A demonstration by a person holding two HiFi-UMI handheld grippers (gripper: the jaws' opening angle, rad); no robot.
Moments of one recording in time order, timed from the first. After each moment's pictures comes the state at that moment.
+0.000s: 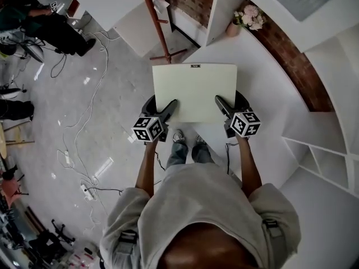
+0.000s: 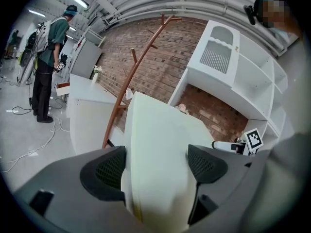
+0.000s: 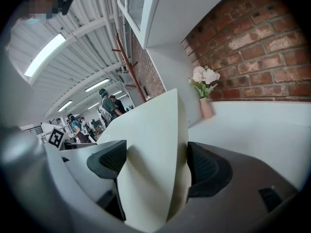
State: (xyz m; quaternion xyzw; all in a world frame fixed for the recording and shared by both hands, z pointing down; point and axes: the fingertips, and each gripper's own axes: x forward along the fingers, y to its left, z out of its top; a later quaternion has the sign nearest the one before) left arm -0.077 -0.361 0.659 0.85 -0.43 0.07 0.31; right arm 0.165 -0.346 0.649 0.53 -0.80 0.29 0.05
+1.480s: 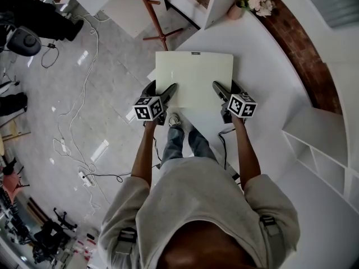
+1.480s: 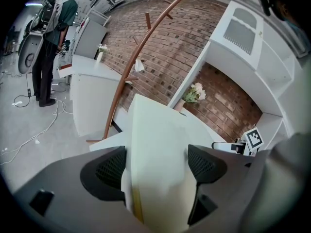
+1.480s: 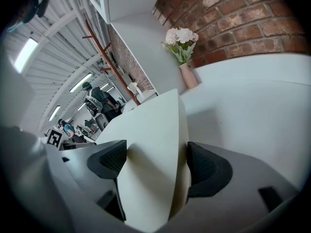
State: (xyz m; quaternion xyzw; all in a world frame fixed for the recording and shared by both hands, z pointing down) left arm -0.055 -0.402 0.767 0.81 -0.42 0.15 0.38; right arm 0.187 -0.379 0.774 0.53 -0.74 0.41 0.09
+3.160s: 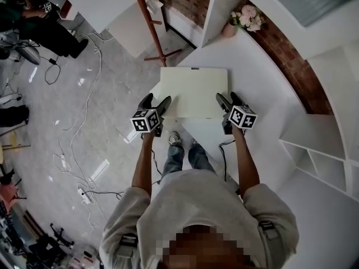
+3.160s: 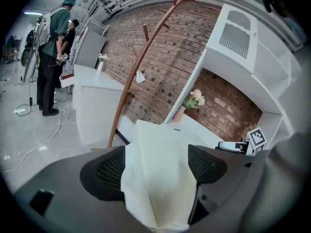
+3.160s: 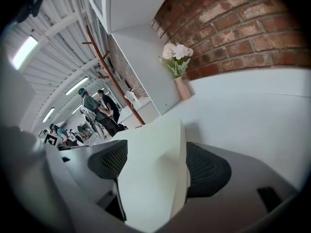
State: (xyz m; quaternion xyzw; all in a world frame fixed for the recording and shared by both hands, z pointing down) left arm -0.083 -0.402 0.738 0.82 -0.44 0.13 0.34; right arm 0.208 -0.371 0.745 0.57 -0.72 0.39 0.07
